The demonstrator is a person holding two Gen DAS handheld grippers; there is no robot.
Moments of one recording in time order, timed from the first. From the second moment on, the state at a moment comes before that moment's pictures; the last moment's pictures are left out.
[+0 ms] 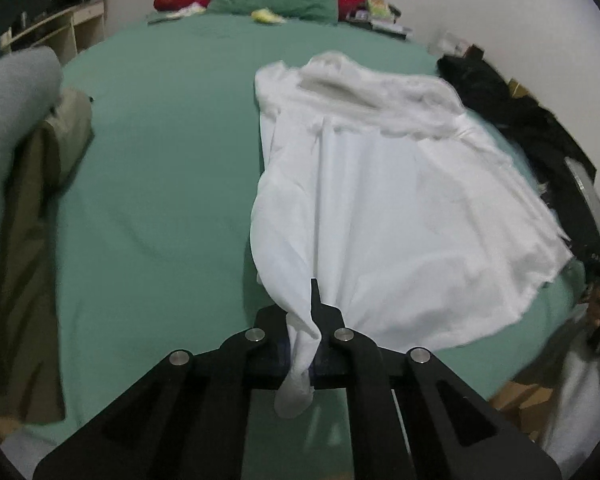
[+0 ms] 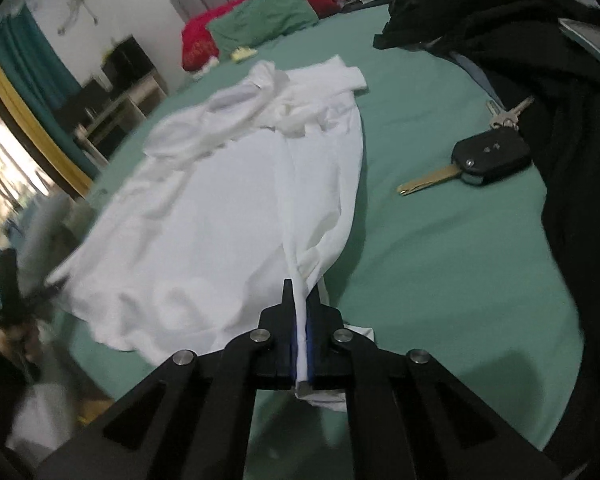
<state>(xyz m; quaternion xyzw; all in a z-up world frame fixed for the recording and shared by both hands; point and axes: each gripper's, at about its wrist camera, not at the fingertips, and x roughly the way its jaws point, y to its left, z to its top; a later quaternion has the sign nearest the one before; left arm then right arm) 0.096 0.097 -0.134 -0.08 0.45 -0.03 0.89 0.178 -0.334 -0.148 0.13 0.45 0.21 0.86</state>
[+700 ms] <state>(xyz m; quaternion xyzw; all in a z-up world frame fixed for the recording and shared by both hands) -0.013 0.140 -0.023 -0.19 0.38 0.00 0.91 0.063 -0.377 -0.039 0.21 0.30 0.18 0.91</state>
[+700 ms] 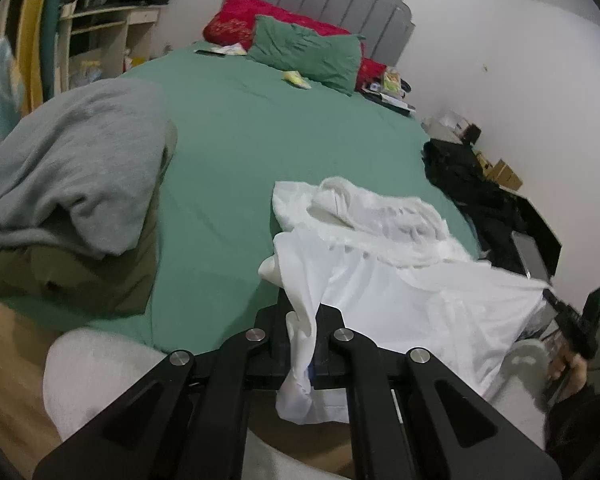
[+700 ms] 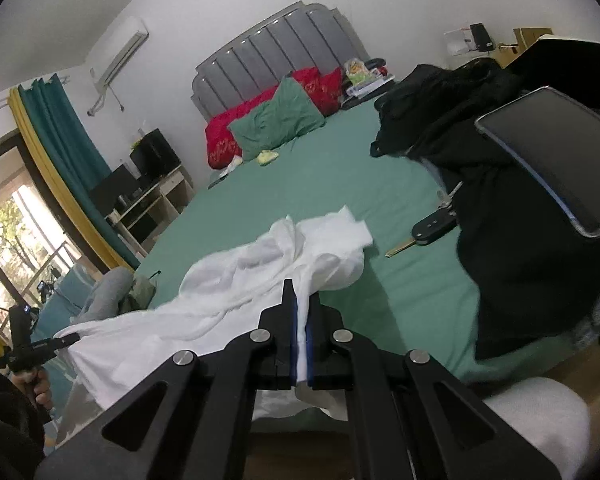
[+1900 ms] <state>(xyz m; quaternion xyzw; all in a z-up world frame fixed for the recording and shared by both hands) 0.244 0.144 -0.093 -0.12 0.40 0.11 0.90 0.342 -0.325 -0.109 0.05 0.39 0.08 0.92</state>
